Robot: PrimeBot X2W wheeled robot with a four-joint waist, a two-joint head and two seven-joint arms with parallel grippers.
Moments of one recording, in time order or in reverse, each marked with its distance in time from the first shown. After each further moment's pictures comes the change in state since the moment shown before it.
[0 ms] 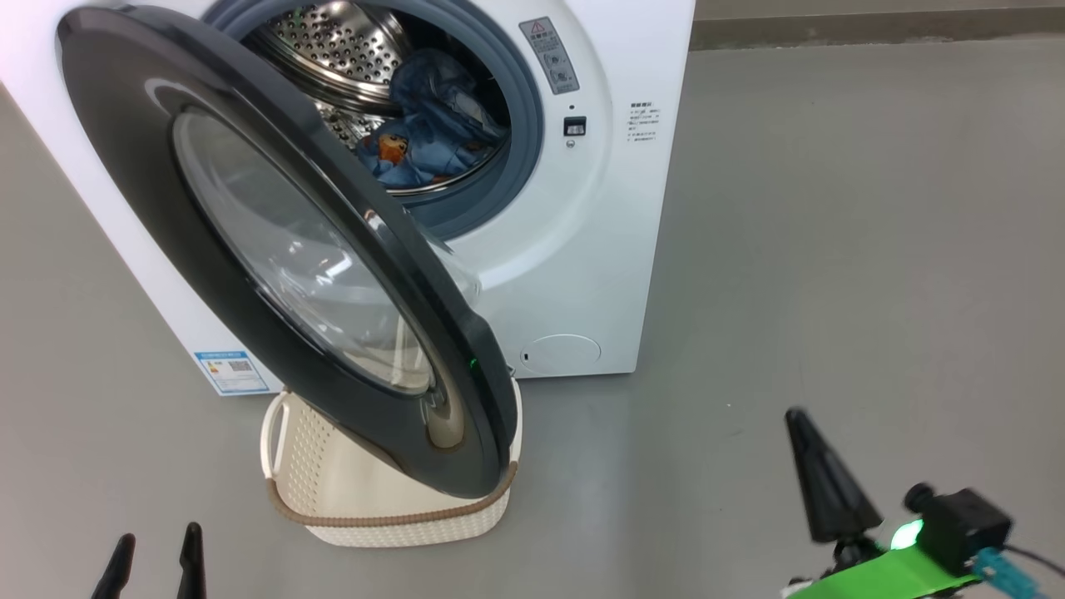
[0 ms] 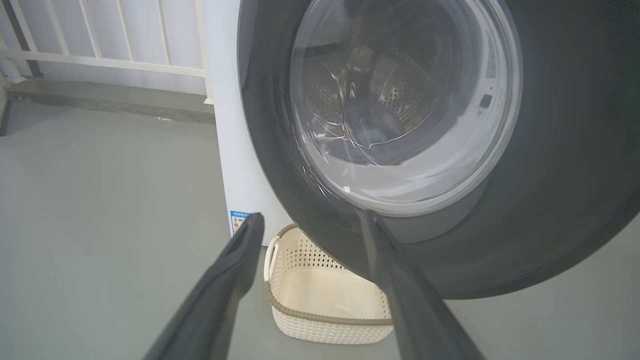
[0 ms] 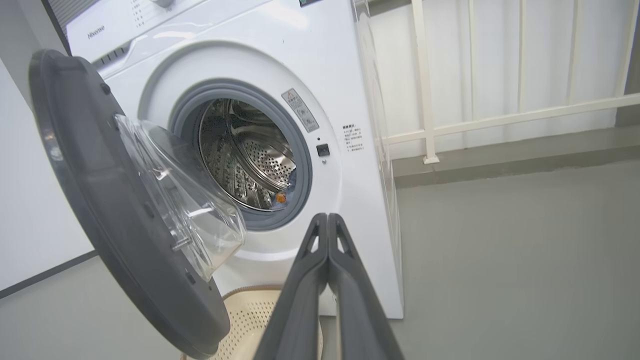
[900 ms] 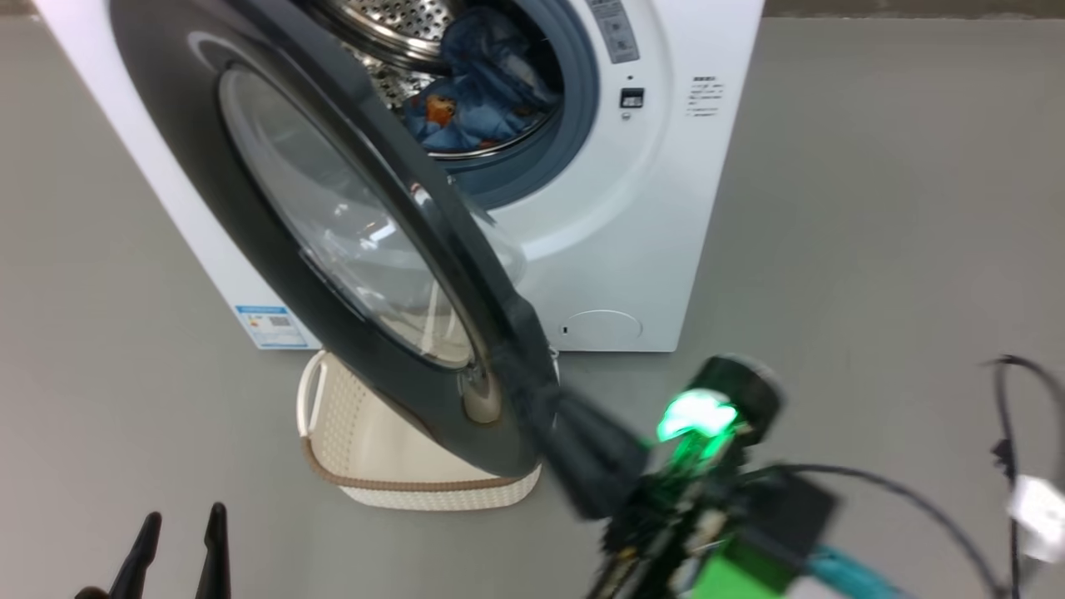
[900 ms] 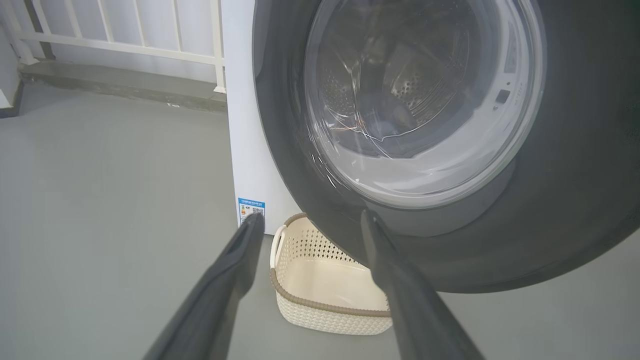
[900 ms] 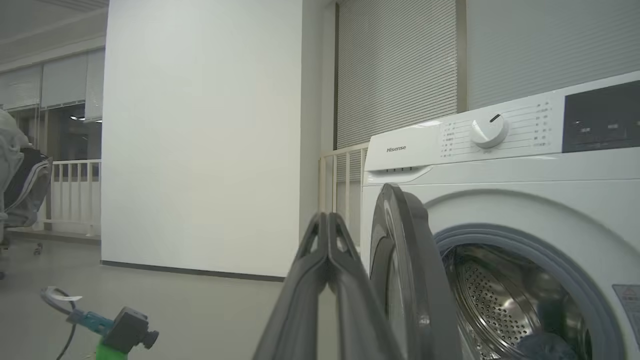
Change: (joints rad) left arm -0.037 0.000 -0.049 0.001 -0.023 0.000 0.000; right arm -0.304 -0.016 0.524 -0.343 -0.040 0.000 0.000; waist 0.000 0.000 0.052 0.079
